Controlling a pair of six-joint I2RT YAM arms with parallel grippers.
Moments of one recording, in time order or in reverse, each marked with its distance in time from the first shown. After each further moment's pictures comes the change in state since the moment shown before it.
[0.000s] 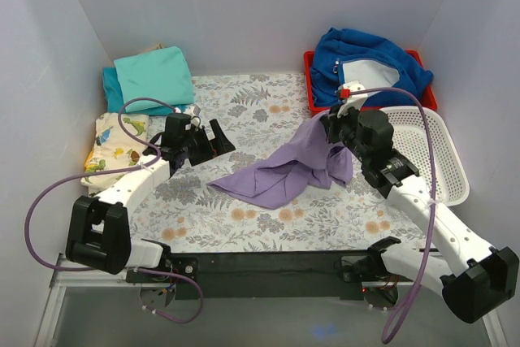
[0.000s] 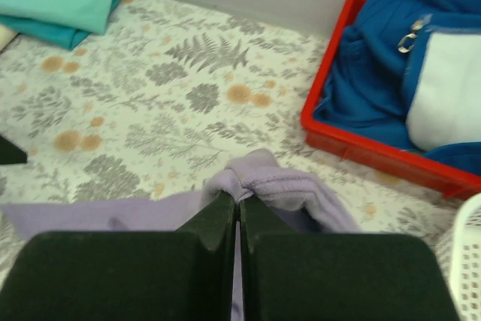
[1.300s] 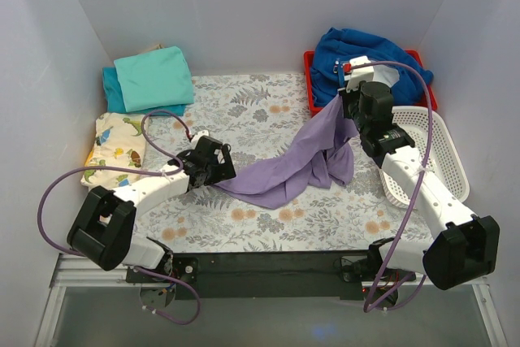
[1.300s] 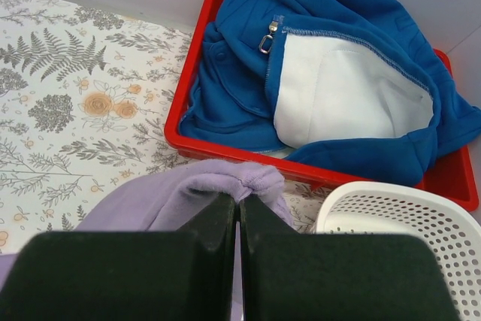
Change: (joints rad) left arm -0.259 0.049 -0.089 -0.106 -0.534 -0.097; right arm -0.155 0.217 0.193 -0.008 0.206 -0.231
